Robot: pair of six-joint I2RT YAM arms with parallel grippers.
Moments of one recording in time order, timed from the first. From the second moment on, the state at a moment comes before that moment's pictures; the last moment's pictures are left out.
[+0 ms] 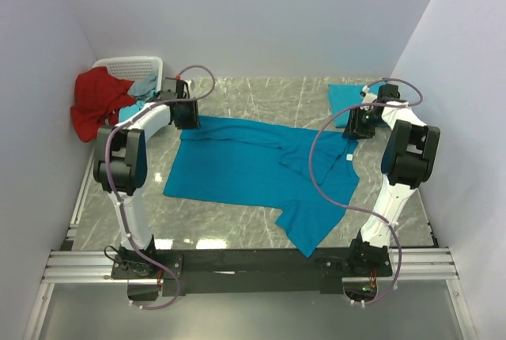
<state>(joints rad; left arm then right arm) -0.15 1.96 1.45 -0.39 0.13 -0.23 -0.26 2.07 1.52 -0.63 -0.43 -0.11</state>
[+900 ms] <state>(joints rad) -0.16 2.04 1.47 -0.46 0.11 -0.22 -0.21 2.10 1.63 -0.67 -0.22 -0.17</state>
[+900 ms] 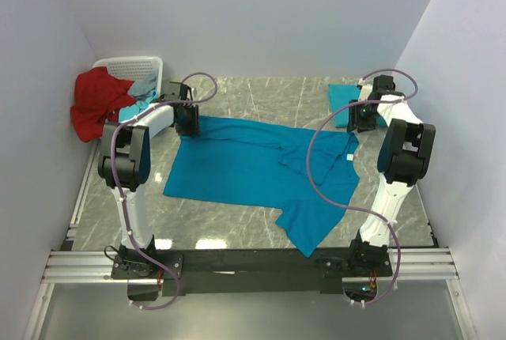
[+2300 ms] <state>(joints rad) -0.16 2.07 1.51 -0.52 0.01 -0.24 -0.19 2.00 1.73 -0.68 -0.22 -0.24</state>
